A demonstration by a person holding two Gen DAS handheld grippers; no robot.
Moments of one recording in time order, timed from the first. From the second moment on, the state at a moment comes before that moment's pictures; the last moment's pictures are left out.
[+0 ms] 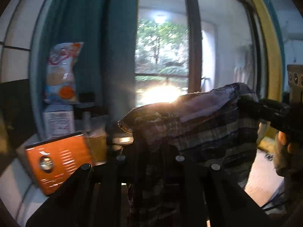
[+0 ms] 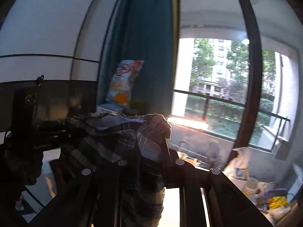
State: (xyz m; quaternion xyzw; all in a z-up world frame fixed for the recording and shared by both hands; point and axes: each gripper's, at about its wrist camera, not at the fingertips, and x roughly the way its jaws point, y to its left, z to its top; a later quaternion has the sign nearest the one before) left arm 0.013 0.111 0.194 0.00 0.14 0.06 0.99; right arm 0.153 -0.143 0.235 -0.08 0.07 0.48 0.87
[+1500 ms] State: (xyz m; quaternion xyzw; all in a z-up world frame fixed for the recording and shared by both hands) left arm 0.091 0.066 0.078 -0.05 0.31 0.13 0.94; right arm 0.251 -0.138 0.067 -0.08 0.31 0.39 0.86
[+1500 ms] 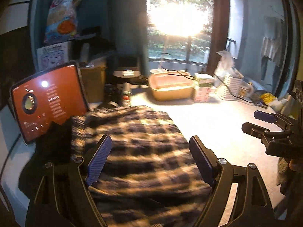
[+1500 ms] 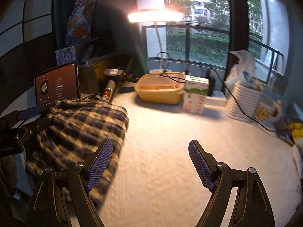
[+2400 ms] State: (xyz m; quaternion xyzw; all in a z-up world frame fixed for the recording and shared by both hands) left arm 0.020 -0.043 0.130 -0.02 0.19 0.07 0.98; right arm 0.152 -0.292 0.121 -0.04 0.23 0.28 0.93
